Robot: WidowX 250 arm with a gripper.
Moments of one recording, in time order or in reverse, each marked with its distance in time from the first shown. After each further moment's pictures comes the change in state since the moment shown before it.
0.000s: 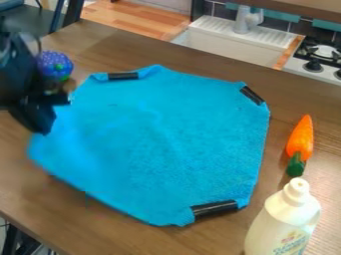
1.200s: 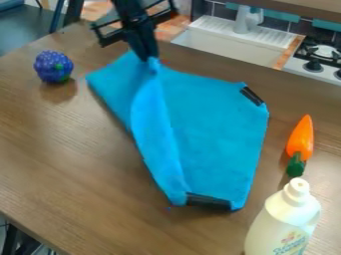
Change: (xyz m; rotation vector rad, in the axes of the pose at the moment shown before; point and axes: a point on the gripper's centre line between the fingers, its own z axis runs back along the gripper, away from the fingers) arm 0.096 -0.115 -0.011 -0.117 0.081 0.318
